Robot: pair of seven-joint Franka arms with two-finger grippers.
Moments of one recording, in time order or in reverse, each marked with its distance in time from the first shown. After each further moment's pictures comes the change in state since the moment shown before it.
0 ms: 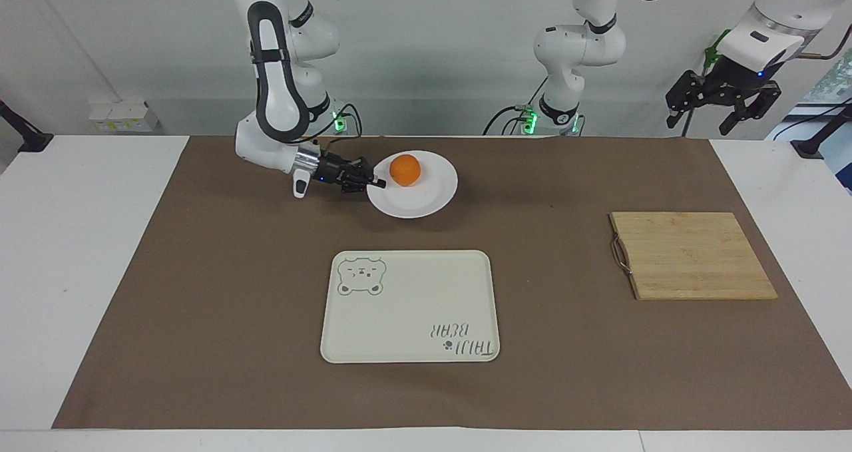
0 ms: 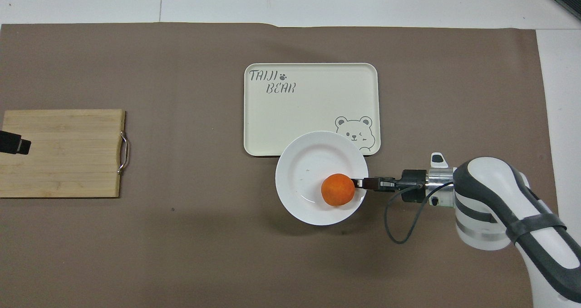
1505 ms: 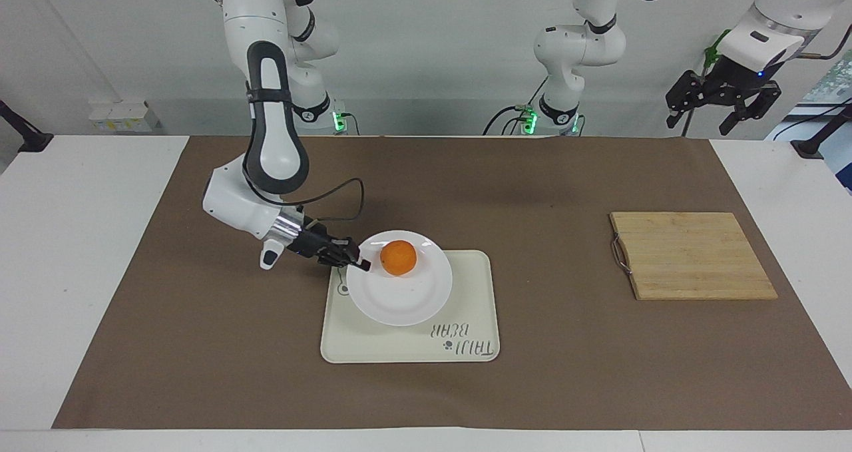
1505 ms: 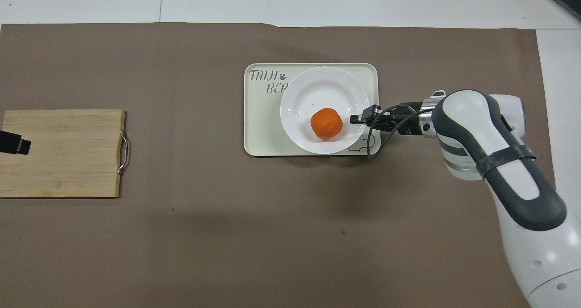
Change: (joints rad) left arm 0.000 0.000 0.000 0.000 0.000 0.000 0.000; right arm 0.094 0.382 0.004 0.582 -0.248 0.174 0.566
